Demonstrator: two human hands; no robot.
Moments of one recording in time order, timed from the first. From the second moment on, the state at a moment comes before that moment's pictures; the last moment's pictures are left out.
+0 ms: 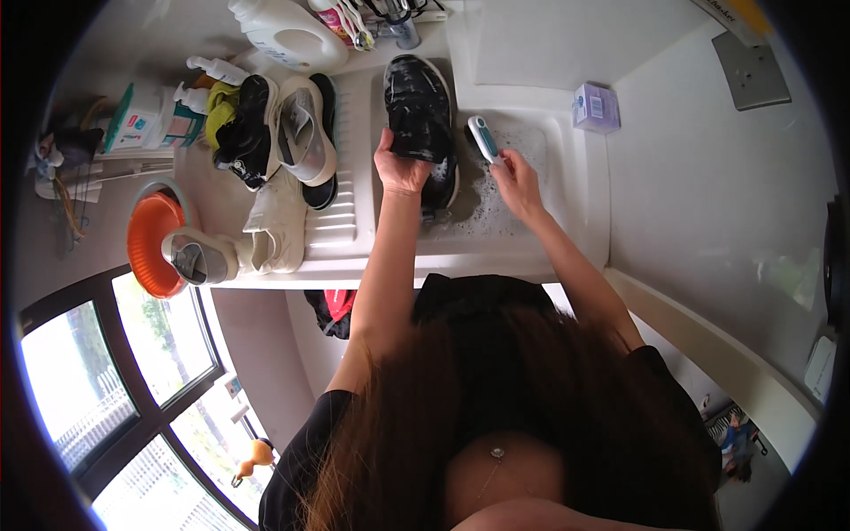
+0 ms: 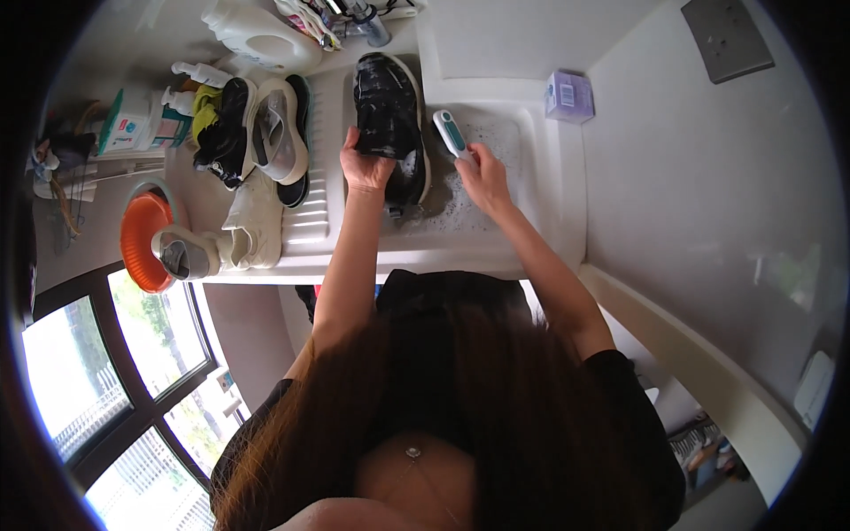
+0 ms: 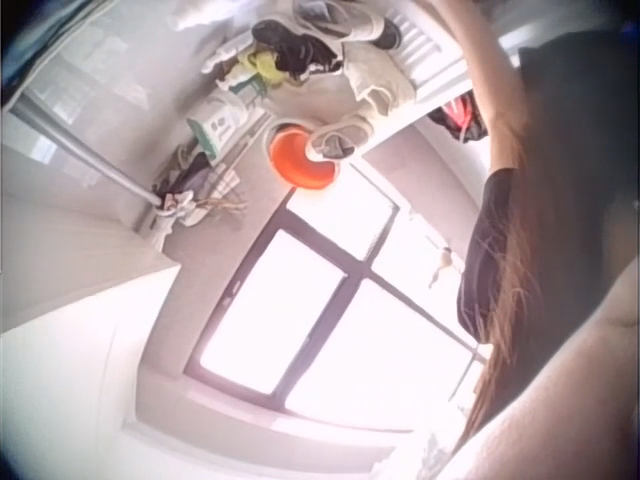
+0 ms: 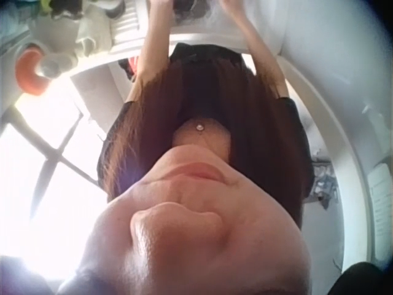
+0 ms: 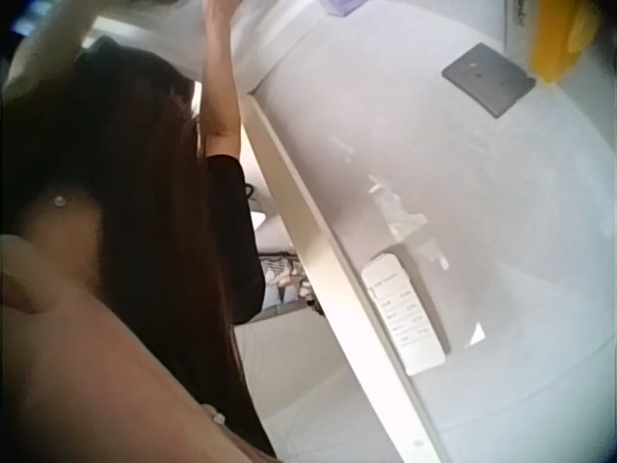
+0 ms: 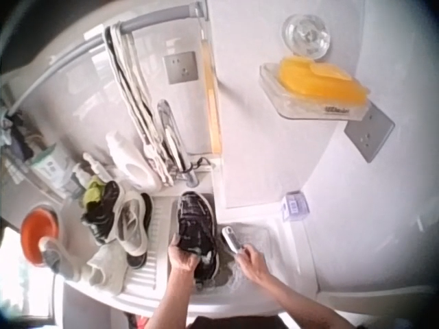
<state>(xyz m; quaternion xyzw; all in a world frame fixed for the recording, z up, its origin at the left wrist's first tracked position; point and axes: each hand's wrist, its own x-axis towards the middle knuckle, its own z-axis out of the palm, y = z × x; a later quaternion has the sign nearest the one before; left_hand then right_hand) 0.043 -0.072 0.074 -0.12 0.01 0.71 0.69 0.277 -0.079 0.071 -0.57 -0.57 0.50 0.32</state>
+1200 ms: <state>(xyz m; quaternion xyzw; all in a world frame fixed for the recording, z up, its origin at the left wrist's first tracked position) 0.036 -0.107 0.180 0.11 0.31 0.64 0.69 0.216 -0.086 0.209 -0.29 -0.70 0.28 0.59</state>
